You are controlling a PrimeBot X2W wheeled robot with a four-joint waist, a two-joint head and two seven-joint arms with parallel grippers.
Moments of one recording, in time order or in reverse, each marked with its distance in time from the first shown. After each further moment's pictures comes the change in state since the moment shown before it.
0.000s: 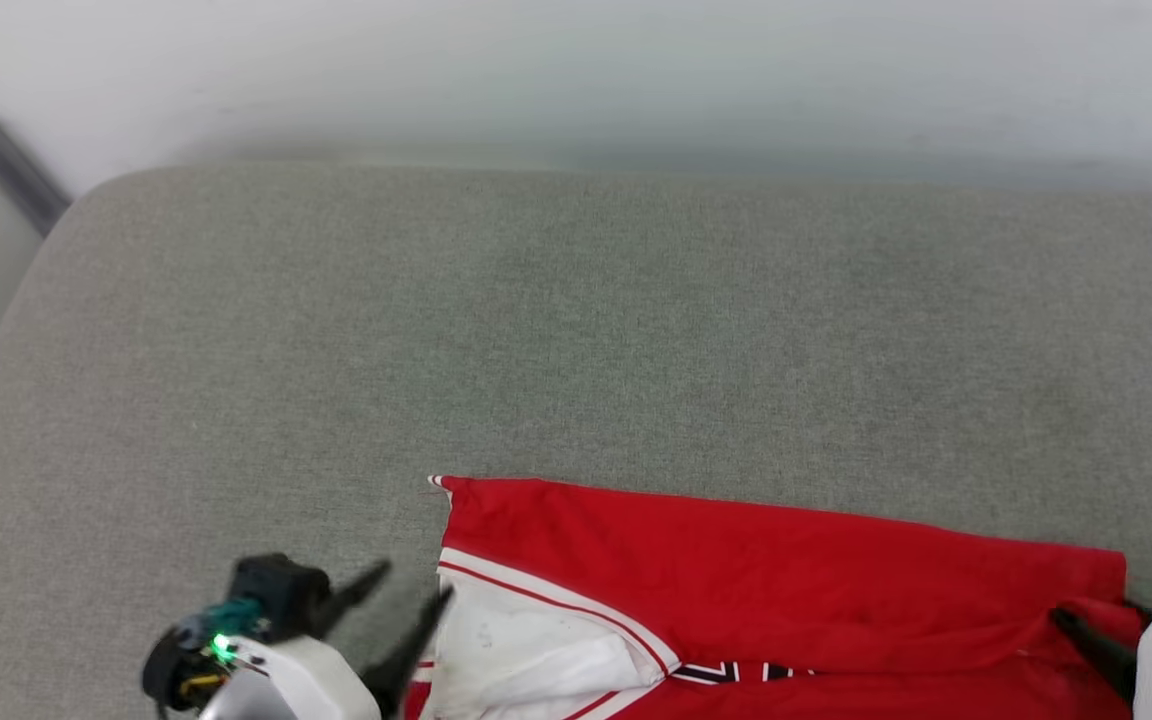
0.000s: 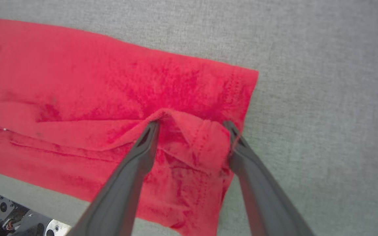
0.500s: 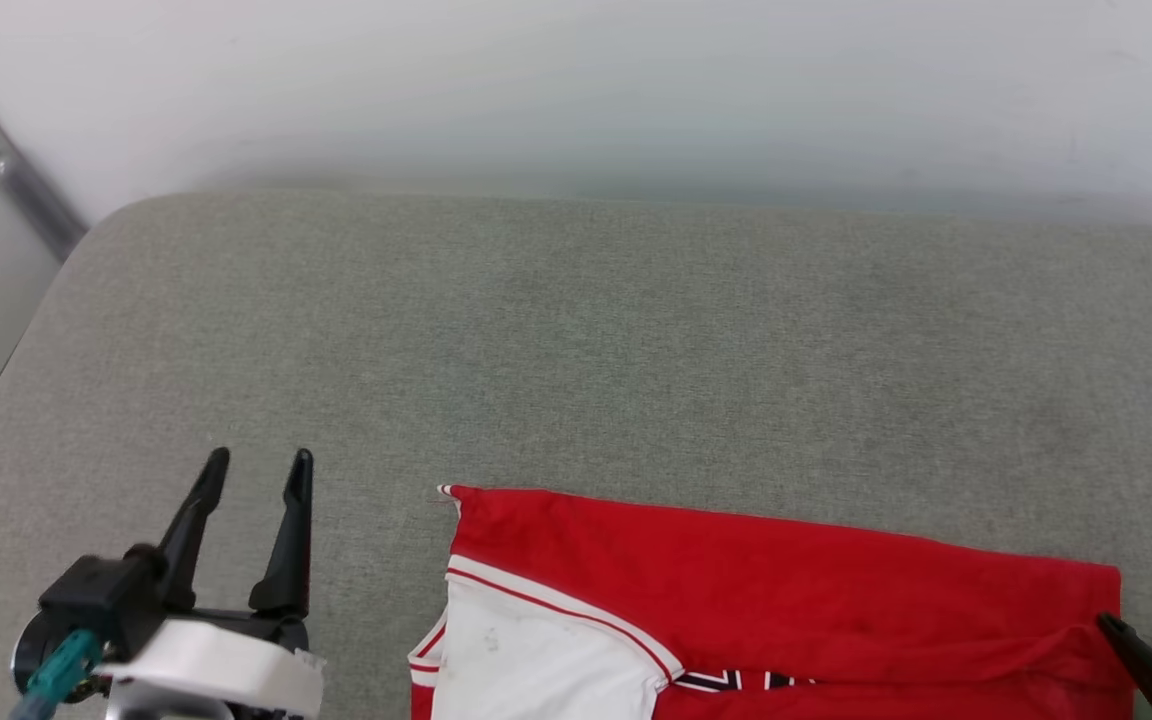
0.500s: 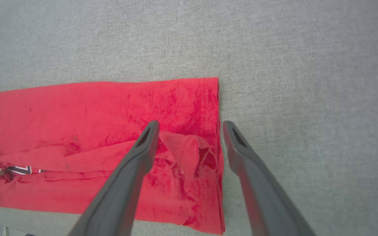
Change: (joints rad) left arm 0.122 -0.138 0.359 -0.085 0.162 0.122 -0.309; right arm 0.071 0.207 -0.298 -0.071 -0.048 0.000 0.047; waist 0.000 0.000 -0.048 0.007
